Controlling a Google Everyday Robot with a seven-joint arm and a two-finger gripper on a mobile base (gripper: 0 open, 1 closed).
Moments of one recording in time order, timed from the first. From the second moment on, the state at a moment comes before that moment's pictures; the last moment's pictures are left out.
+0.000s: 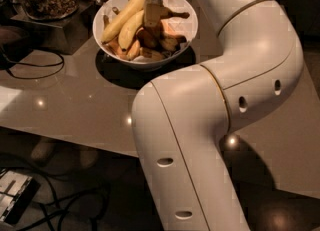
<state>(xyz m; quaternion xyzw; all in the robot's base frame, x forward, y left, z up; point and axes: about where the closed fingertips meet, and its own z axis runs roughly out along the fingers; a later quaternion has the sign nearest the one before) 0.723 0.001 0.947 -0.72 0.68 -0.01 0.14</state>
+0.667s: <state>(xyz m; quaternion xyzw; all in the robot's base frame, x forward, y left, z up) 0.729 0.002 0.960 -0.71 0.68 -0.01 0.18</state>
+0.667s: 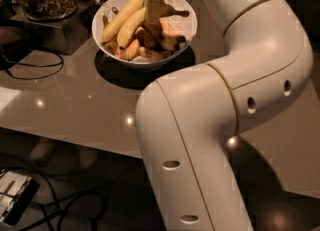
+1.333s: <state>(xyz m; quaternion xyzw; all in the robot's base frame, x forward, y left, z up) 0.718 -0.004 0.983 -0.70 0.68 -0.01 0.22</state>
